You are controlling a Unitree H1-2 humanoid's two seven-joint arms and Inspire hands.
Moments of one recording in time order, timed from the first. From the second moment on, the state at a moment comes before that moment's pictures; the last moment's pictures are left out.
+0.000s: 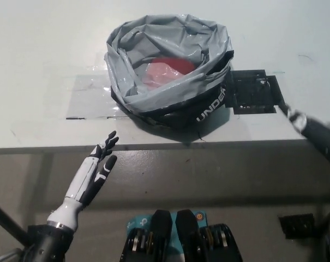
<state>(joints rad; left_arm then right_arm) -0.20 0.19 -0.07 0.14 0.18 -0.21 -0.10 -0.25 -0.19 0.07 -0.34 -0.30 0.12 -0.31</state>
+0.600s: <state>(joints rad) -0.01 0.19 -0.07 0.14 0.18 -0.21 -0.10 0.03 -0.17 0.20 0.00 -0.36 -0.14 -0.37</state>
